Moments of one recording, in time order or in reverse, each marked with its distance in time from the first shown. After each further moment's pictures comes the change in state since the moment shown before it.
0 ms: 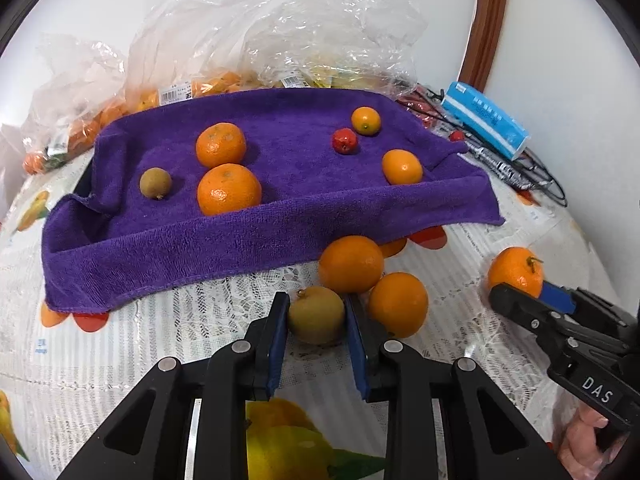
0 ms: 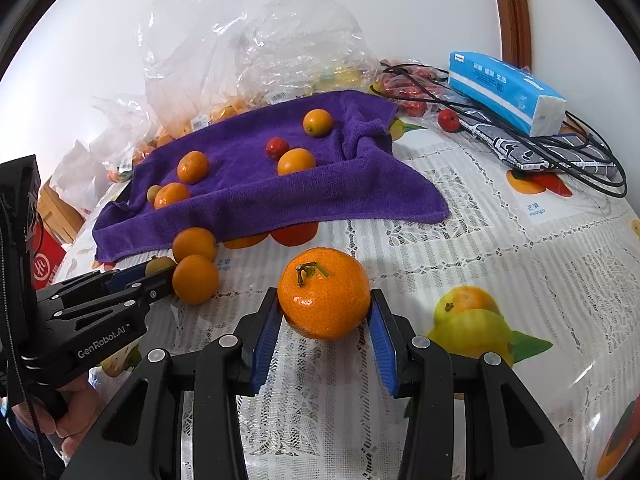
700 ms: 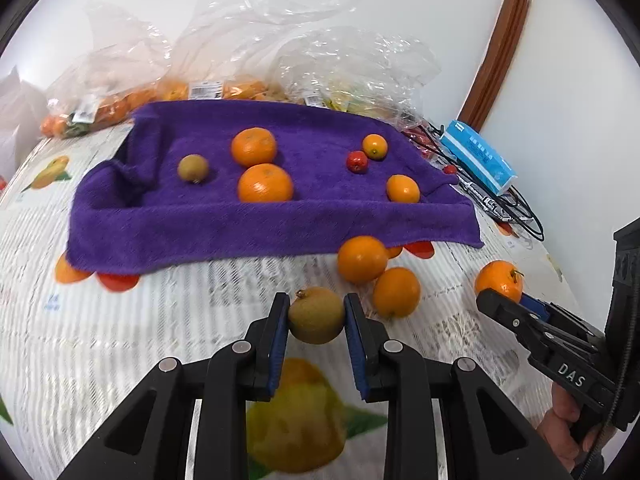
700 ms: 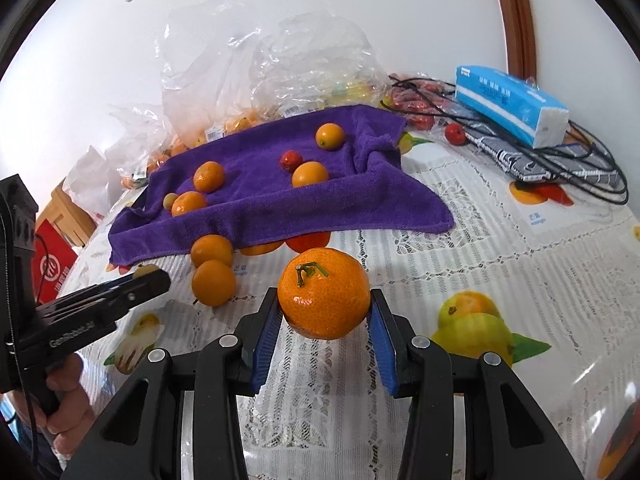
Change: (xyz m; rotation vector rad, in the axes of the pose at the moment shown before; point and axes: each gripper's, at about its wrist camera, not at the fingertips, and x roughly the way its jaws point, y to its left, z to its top) left arm -0.030 0.027 -0.017 -0.122 -0.064 -0.072; right arm -0.012 0.004 -0.002 -0.020 -0.045 0.029
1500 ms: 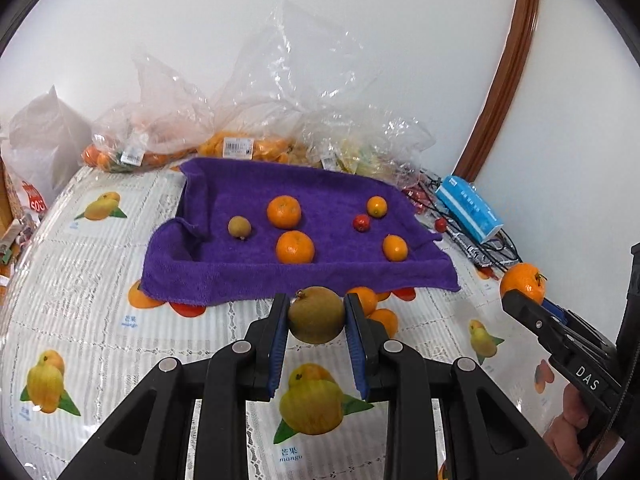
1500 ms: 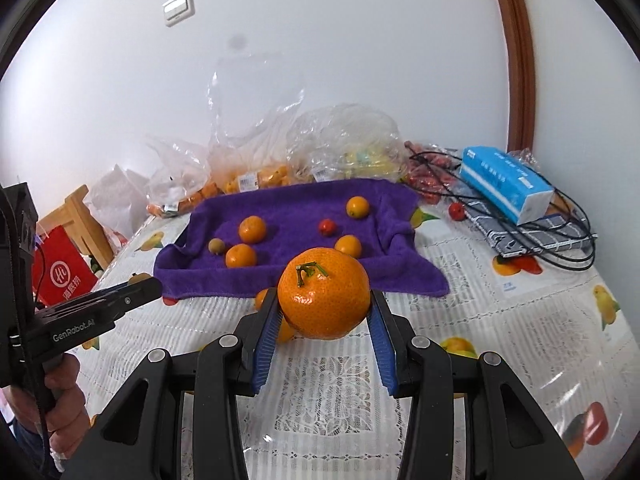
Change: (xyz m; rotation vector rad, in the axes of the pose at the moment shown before) left arm -0.080 0.008 0.021 -0.037 -0.126 0.026; right arm -0.076 0.046 0.029 -0.064 -0.134 -0.028
